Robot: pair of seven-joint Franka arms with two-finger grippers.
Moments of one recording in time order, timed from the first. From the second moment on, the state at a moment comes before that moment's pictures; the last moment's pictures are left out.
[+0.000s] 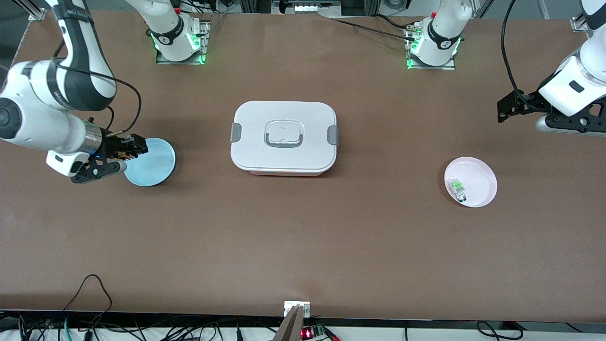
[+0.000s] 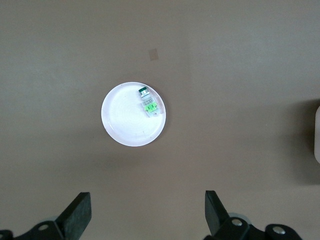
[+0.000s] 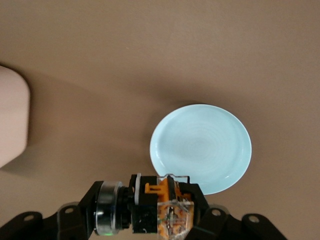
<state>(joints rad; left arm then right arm) -0.09 -0.01 0.03 -1.67 0.04 1.60 0.03 -0.04 0.20 0.09 -1.83 0.08 1.85 -0.26</state>
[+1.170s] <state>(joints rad) -0.07 0.09 0.04 -1.63 -0.18 1.32 0.03 -0.04 0.14 0.25 -1.62 0.31 1.75 -0.51</state>
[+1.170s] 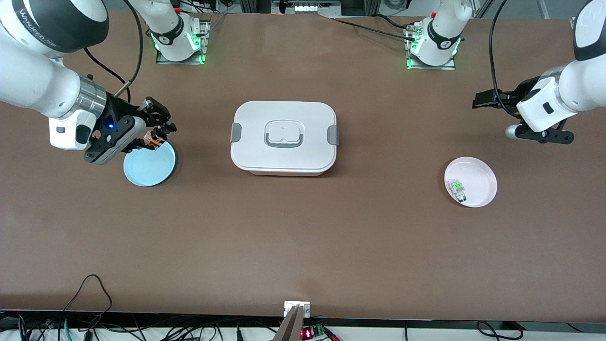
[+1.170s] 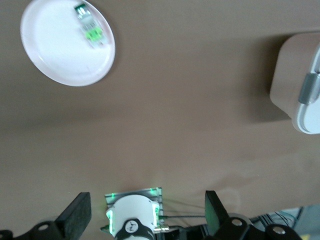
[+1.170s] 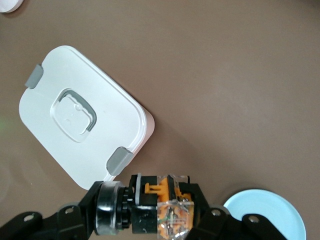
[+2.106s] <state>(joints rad) -0.03 0.25 0.03 -1.63 -0.85 1.20 -0.03 -0.05 0.21 0.25 -1.71 0.91 1.92 -1.32</state>
